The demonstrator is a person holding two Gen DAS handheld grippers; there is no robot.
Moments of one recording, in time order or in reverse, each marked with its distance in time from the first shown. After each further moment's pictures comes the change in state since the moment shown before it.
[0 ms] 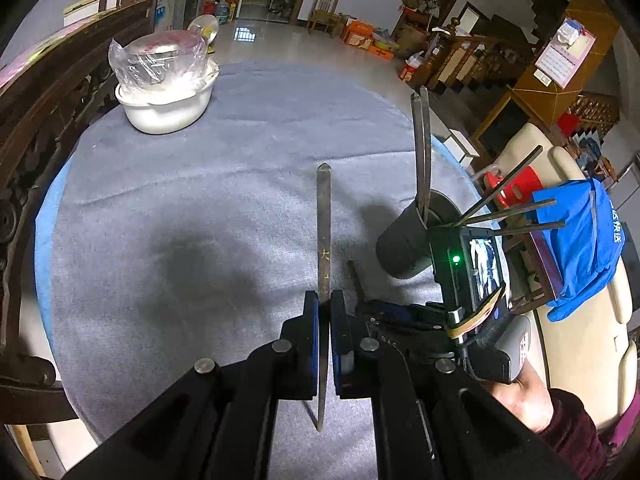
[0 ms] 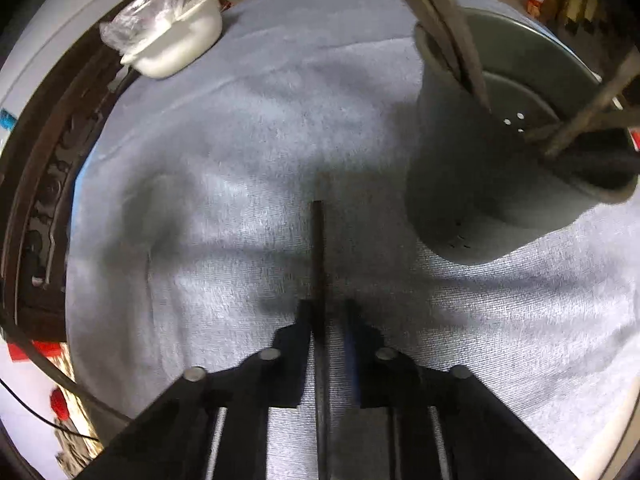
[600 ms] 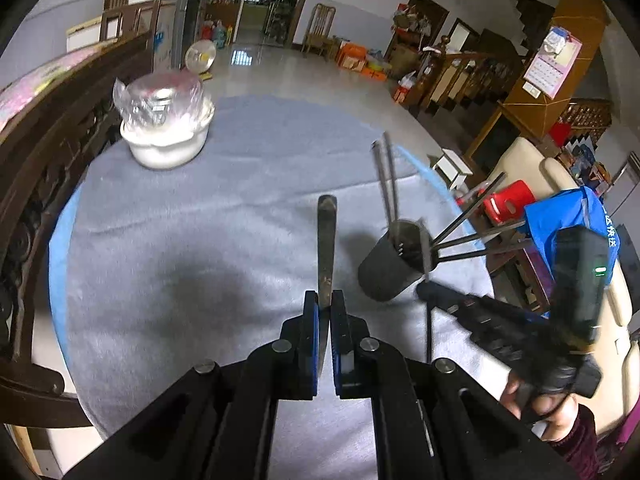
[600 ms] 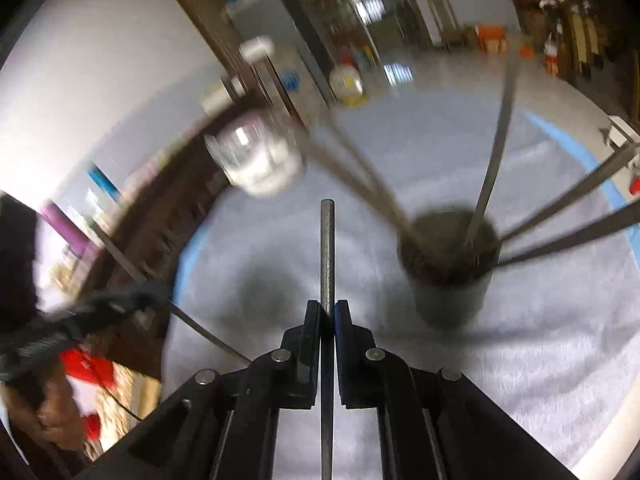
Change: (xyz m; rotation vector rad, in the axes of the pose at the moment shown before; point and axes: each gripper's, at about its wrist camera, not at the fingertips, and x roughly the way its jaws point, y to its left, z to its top) left arm -0.044 -0.026 0.009 0.029 -0.101 0.002; right arm -0.152 -0.028 -0.034 -0.011 -0.465 0.282
